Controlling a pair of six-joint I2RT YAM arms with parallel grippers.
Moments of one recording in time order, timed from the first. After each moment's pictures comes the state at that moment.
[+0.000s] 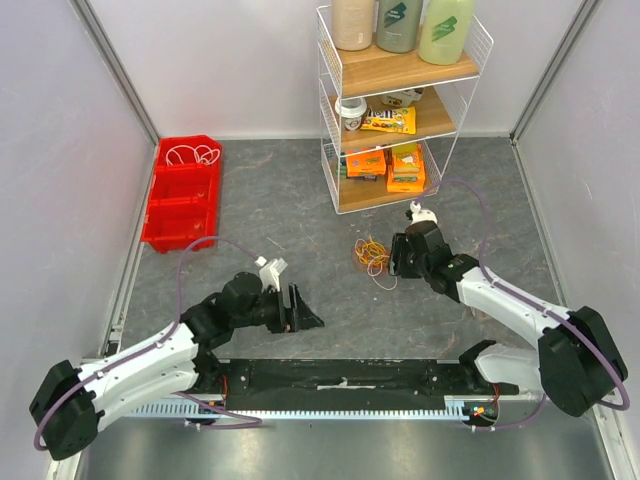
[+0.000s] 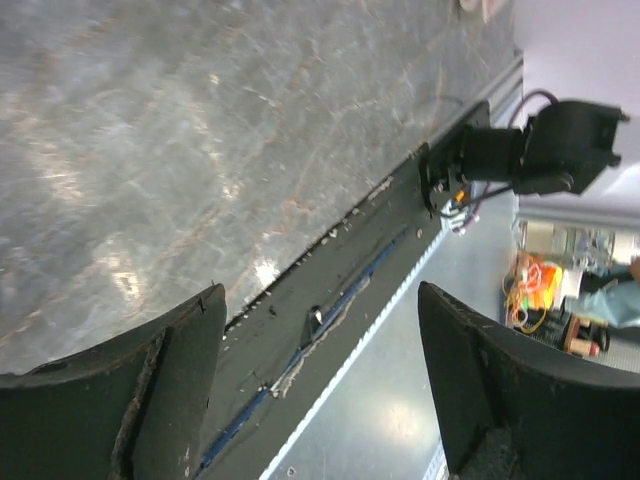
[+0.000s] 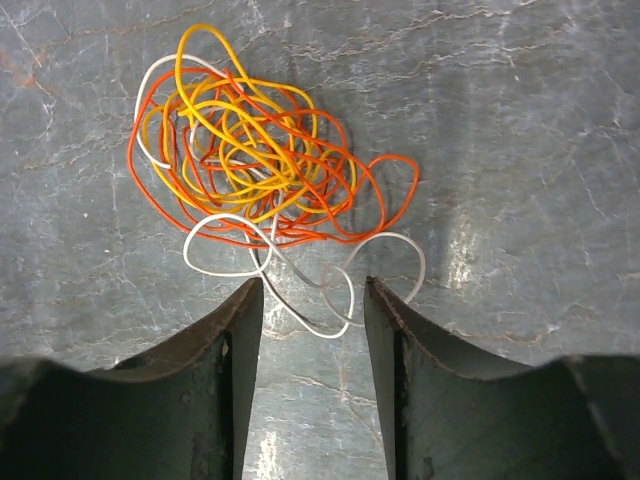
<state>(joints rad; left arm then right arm) -0.79 0.75 0.29 -0.11 0.34 -0.92 0.53 1.19 0.63 -0.23 0.14 0.52</state>
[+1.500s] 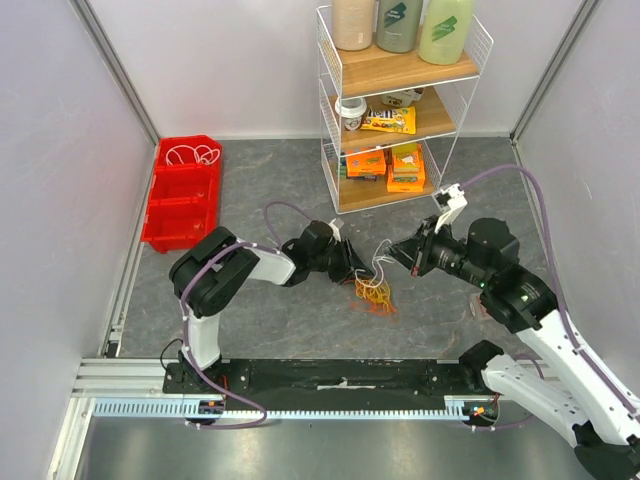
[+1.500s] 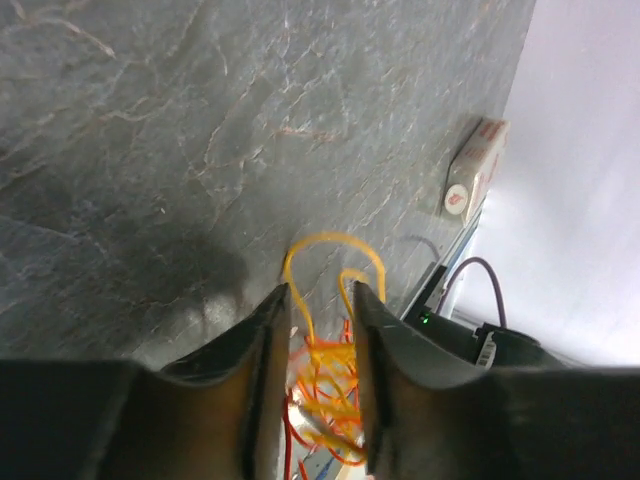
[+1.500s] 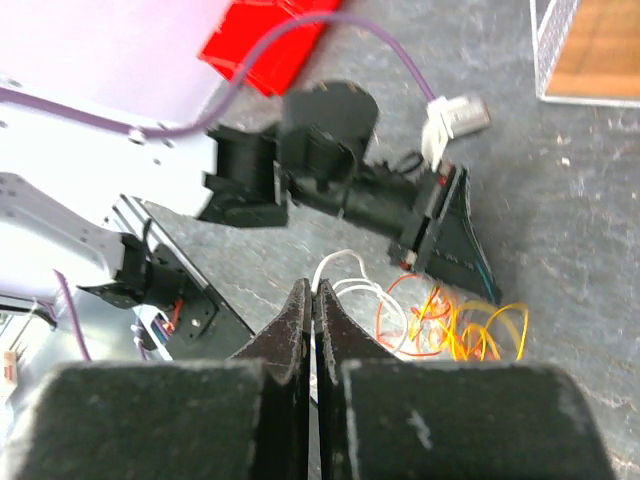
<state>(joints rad) -0.76 1.92 0.87 0.43 0.45 -1.11 0.57 0.74 0.84 -0.39 -0.30 0.48</state>
